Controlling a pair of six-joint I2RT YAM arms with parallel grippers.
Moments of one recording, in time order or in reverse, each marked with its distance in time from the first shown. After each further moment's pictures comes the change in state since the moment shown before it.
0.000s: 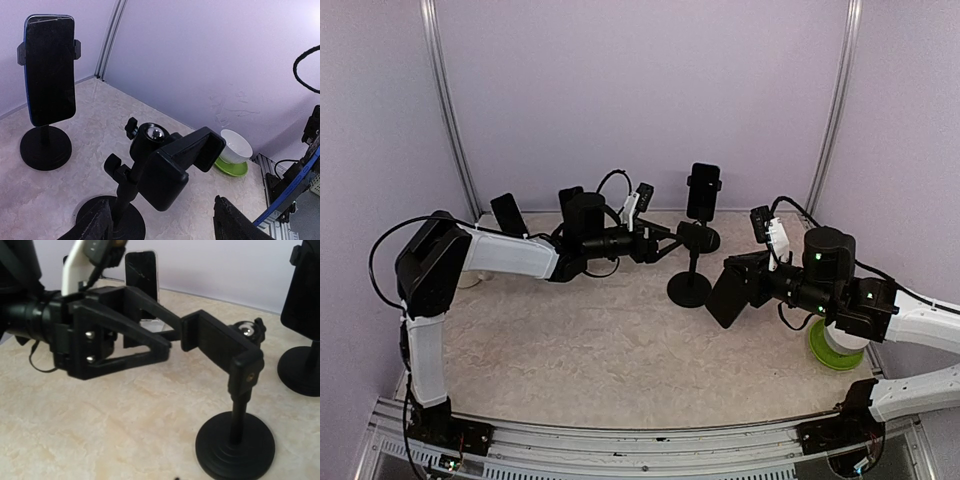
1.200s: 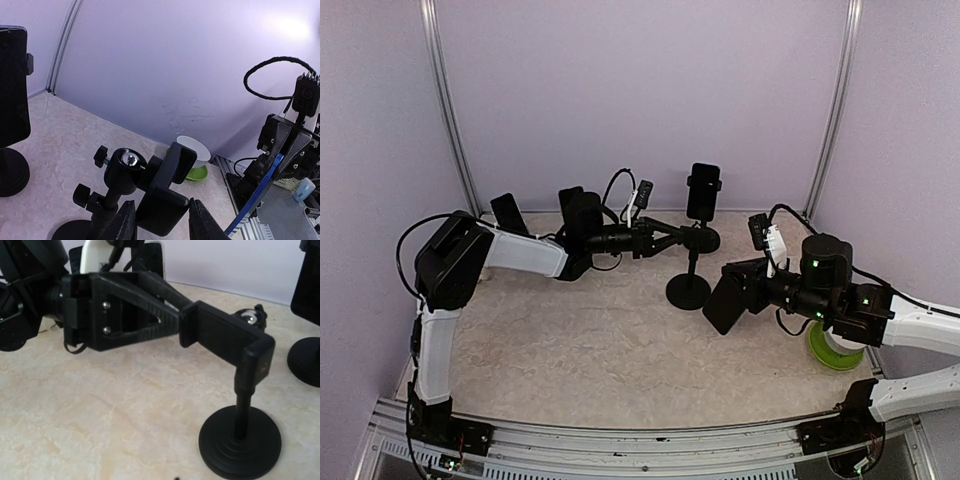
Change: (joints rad) left arm 0.044 0.144 0.095 0.233 0.289 -0.166; right arm 0.000 0.000 -0.047 0.042 -0.028 0.016
